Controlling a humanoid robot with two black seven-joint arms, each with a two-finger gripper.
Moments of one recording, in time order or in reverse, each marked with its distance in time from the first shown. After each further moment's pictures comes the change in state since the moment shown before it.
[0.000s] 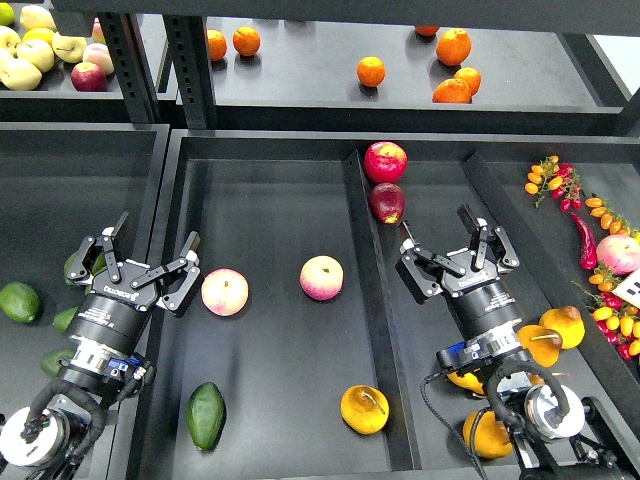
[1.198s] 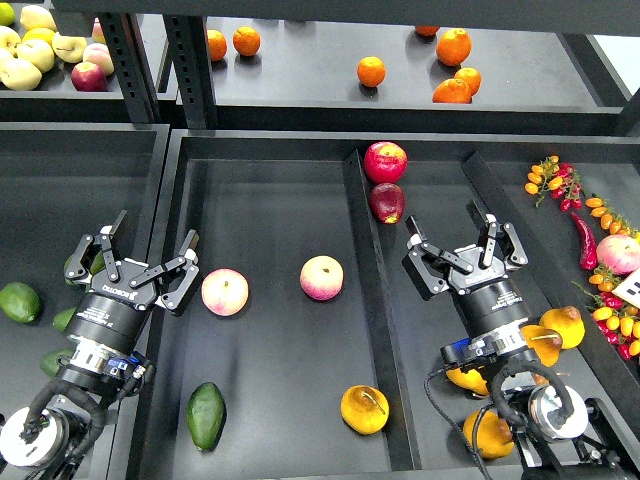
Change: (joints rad) left arm 0.017 0.000 0.004 0.000 0.002 -0.011 -0.001; right arm -0.006 0.000 0.024 0.005 -0.001 0.030 -0.001
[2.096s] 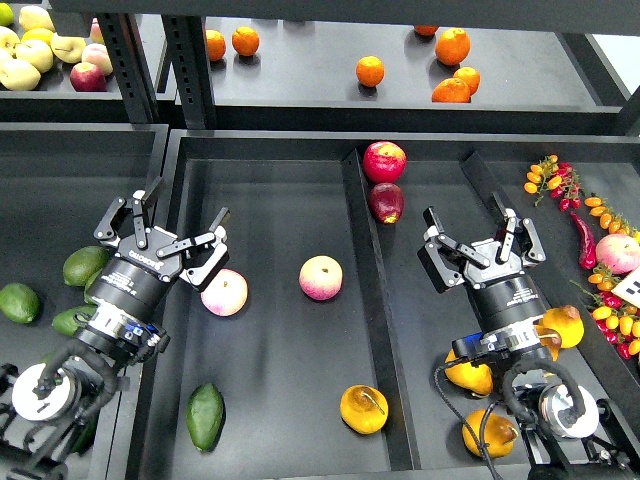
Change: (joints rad) left arm -0.216 0.125 0.079 0.019 0.010 0.078 0.064; right arm 0.000 0.000 0.032 0.009 0.001 0.006 0.000
